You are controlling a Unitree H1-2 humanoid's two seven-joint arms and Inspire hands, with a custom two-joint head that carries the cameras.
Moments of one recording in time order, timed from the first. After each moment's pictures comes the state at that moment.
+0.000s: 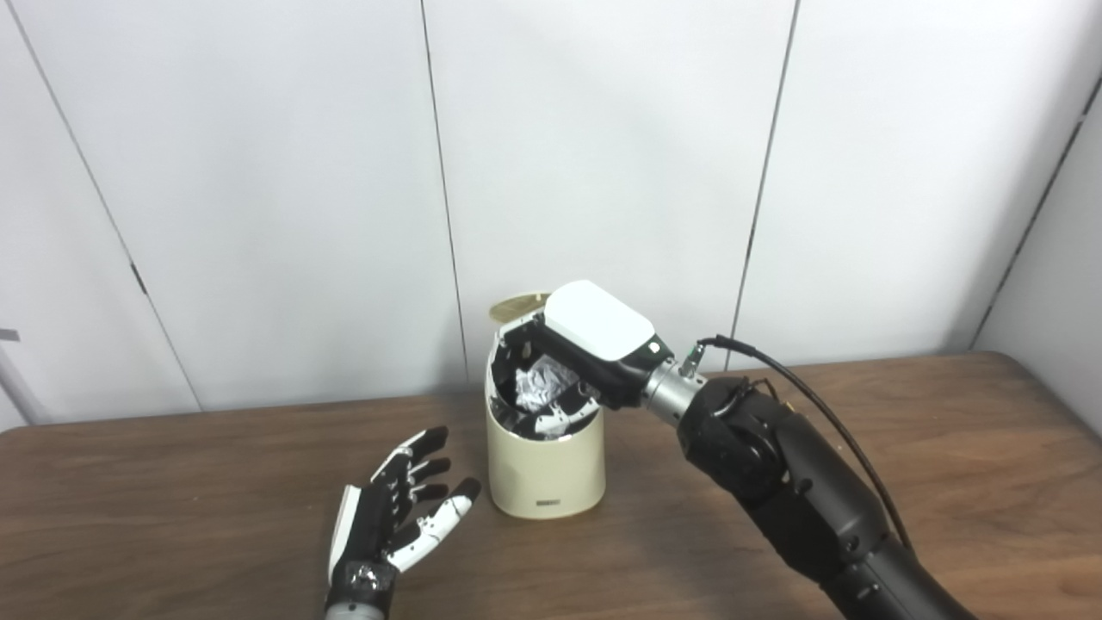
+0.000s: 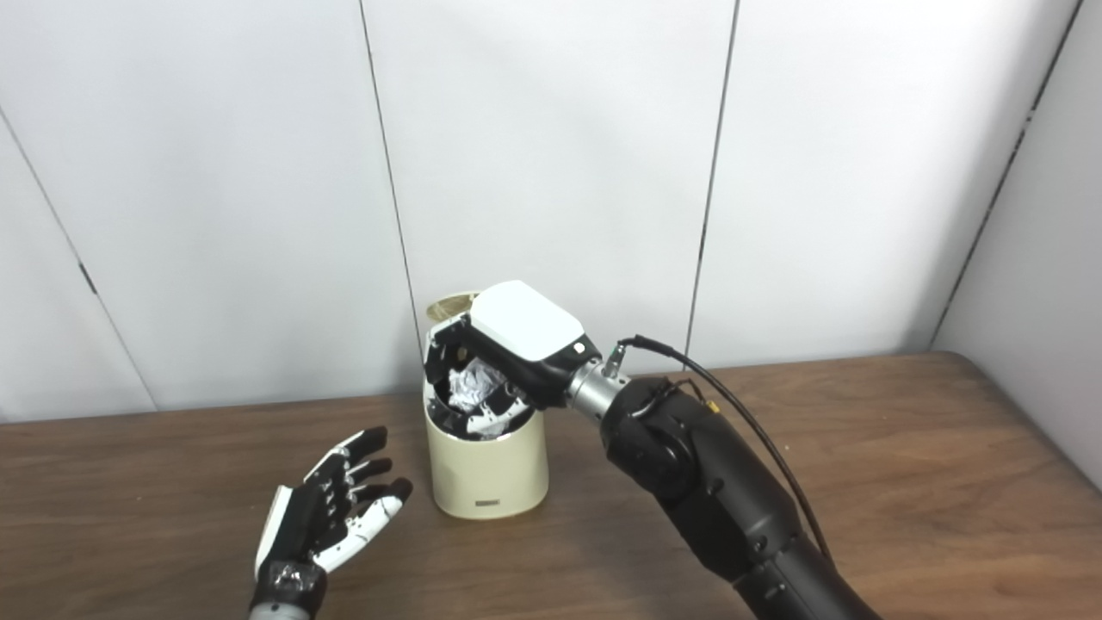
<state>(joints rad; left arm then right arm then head) -0.25 -0.01 -0.06 0.13 0.12 -0.06 0.03 -0.76 -0.29 0.34 0.18 -0.77 -0.26 0.14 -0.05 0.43</state>
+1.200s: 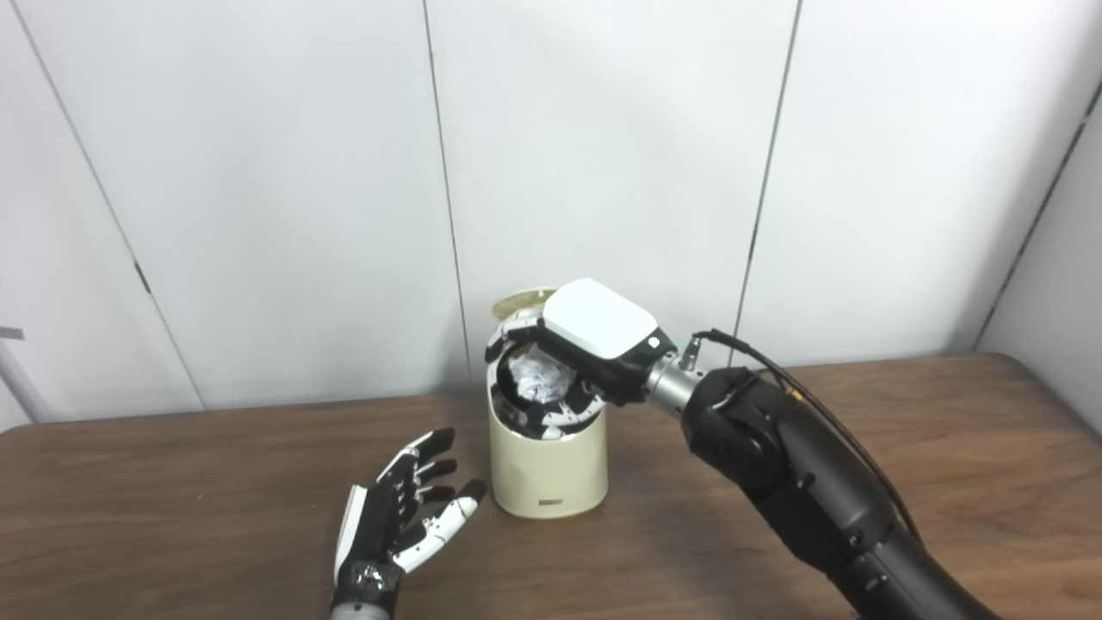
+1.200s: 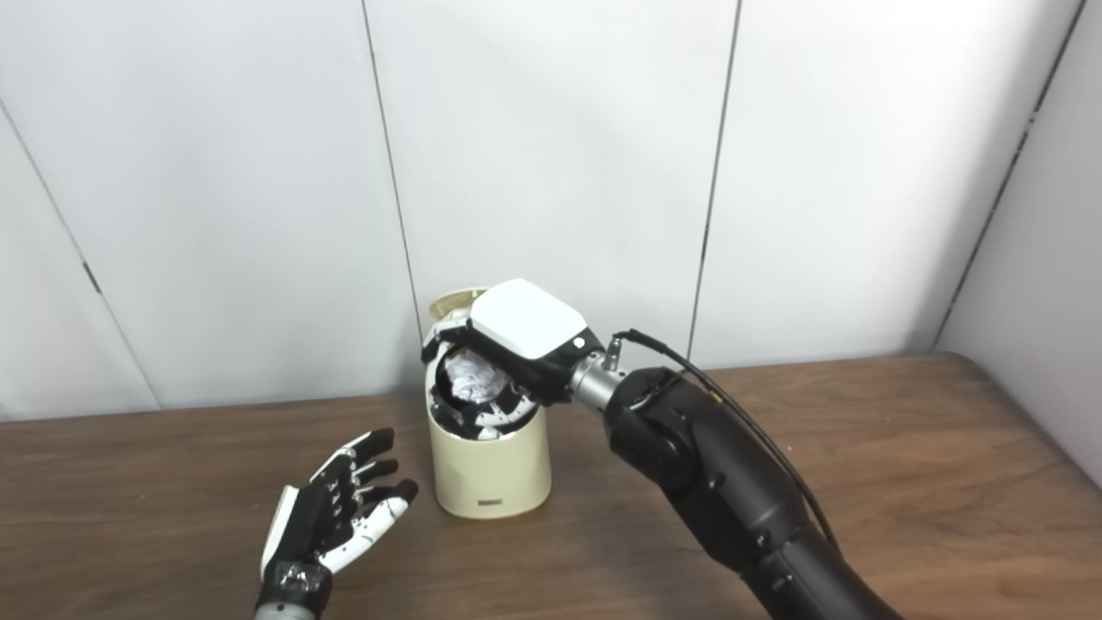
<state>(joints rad) -0.24 -0.01 -0.06 0.12 0.12 -0.06 0.03 -0.78 -0.32 0.37 0.16 -0.85 -0.20 0.21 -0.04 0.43</state>
